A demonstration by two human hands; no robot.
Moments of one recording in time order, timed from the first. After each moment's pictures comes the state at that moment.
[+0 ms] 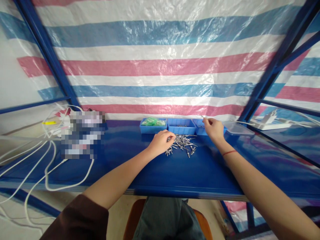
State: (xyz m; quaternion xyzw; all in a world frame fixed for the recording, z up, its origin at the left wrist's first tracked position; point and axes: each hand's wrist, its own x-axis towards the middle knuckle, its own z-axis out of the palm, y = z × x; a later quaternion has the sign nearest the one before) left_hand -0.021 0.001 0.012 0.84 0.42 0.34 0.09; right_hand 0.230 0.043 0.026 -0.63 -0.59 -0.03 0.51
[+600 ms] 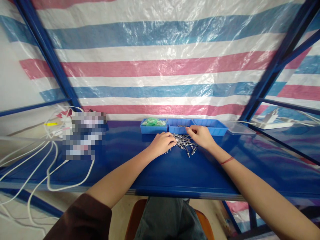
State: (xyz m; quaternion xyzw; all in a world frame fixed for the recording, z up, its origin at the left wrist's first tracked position) left_hand -0.025 0.006 0.008 0.90 0.38 0.23 0.02; right_hand 0.180 0.009 0.028 -0.51 -0.77 0.00 0.37
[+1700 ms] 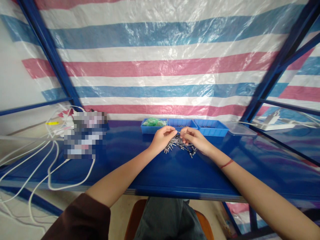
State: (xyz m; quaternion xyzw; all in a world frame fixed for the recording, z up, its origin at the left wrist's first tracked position) left_hand -0.011 0.013 0.006 0.67 0.34 0.55 0.37; right_hand 0.157 -0.001 0.022 -0.39 -0.68 0.44 0.43
